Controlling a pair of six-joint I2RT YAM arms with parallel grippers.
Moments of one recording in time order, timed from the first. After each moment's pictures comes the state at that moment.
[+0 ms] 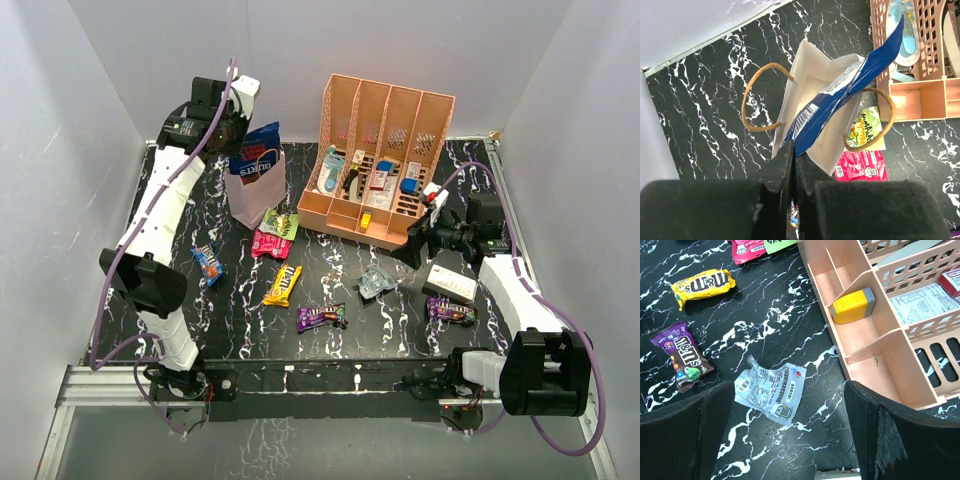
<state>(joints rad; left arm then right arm) -0.29 1.82 2.10 -0.96 -0.05 0.21 -0.05 1.17 0.76 -0.27 -0.94 -0.44</state>
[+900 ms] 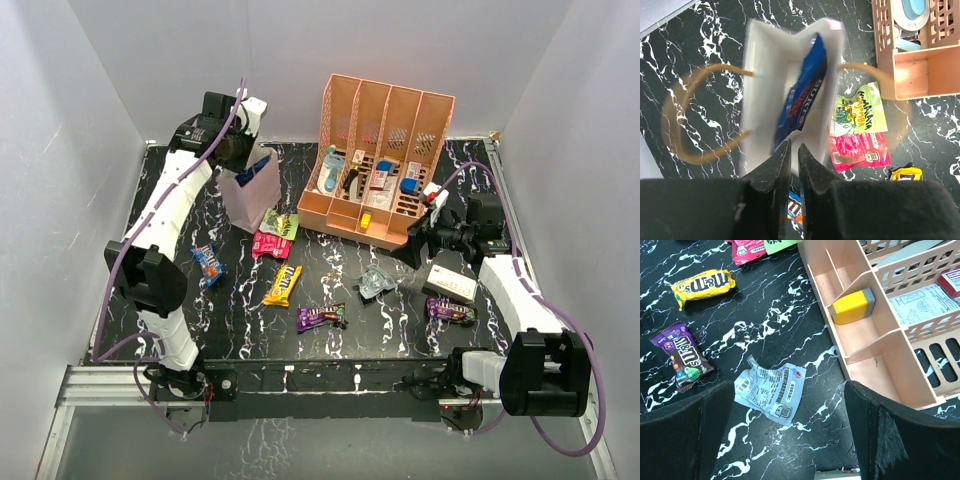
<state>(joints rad) -0.29 1.82 1.94 -0.92 -0.02 0.23 -0.05 1.16 0.76 -0.27 -0.94 -0.44</state>
